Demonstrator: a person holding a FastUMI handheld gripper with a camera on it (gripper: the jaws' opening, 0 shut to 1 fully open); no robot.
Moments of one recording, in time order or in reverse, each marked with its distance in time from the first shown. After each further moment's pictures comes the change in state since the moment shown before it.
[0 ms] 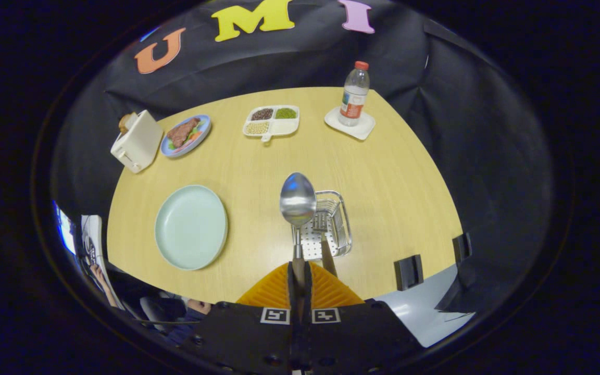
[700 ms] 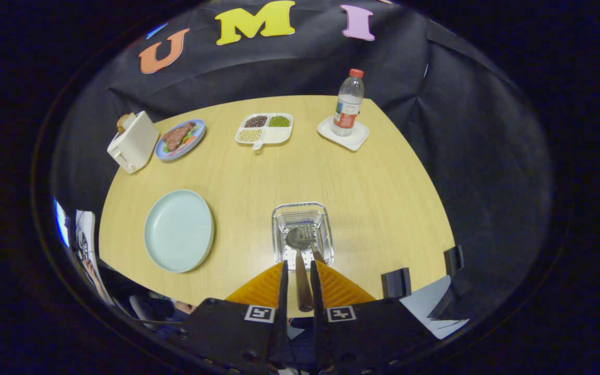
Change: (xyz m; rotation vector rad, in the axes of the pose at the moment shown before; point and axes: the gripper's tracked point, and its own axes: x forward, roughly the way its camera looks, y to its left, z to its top) arm 0.003 -0.020 0.019 -0.062 -0.106 -0.051
